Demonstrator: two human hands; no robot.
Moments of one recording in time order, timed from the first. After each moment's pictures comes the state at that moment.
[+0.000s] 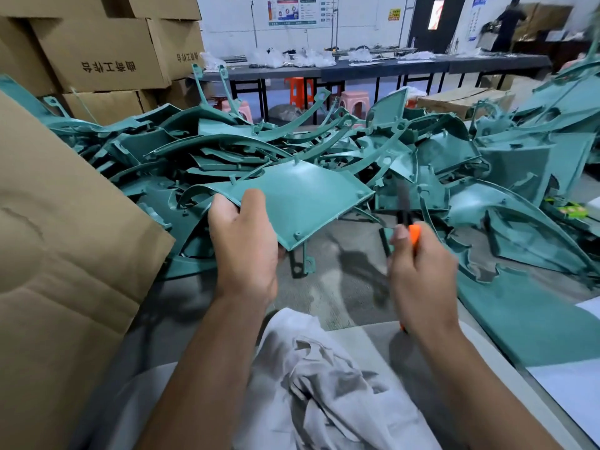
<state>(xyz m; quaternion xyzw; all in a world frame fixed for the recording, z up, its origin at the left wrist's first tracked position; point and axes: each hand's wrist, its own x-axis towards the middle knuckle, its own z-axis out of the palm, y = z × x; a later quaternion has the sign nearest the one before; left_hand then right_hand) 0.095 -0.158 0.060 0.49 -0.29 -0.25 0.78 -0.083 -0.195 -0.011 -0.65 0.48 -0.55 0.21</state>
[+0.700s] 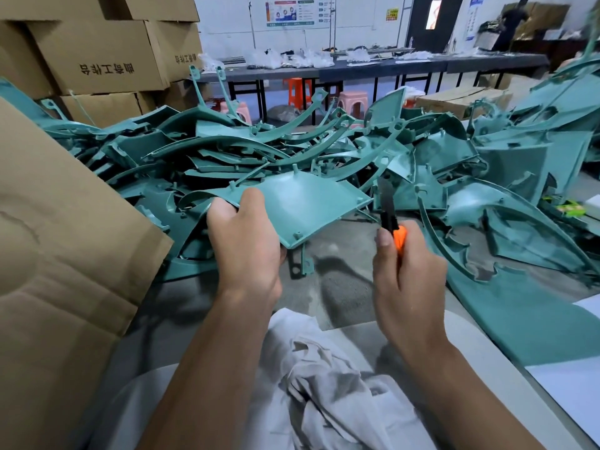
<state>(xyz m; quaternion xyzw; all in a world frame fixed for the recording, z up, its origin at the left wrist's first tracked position) 0.087 -0.154 0.069 0.53 -0.24 -0.27 0.77 -0.069 -0.180 -0.010 -0.69 0.42 -0.58 0.13</state>
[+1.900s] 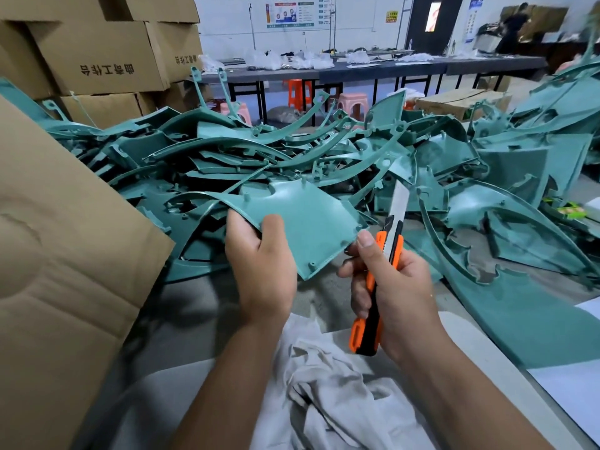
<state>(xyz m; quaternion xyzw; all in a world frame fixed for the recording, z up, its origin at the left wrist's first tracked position) 0.080 -0.154 0.037 0.50 -0.34 -0.17 0.78 -0.056 -0.165 0.005 -0.44 0.33 -0.57 0.61</state>
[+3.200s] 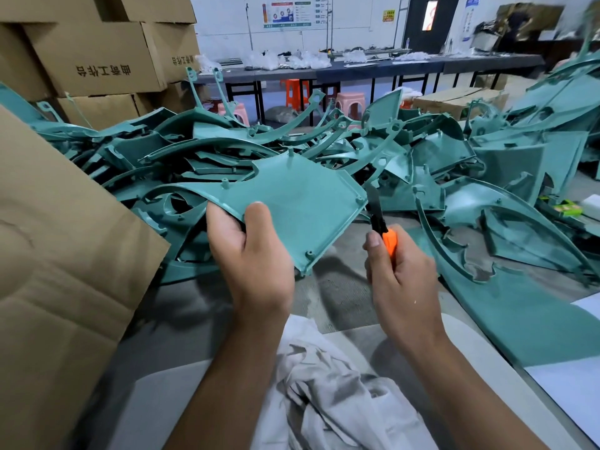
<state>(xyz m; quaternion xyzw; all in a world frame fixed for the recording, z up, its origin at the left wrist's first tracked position) 0.070 -0.150 0.056 0.37 -0.31 -0.16 0.86 -0.072 -0.182 -0.009 -0.68 0.43 -0.55 0.23</state>
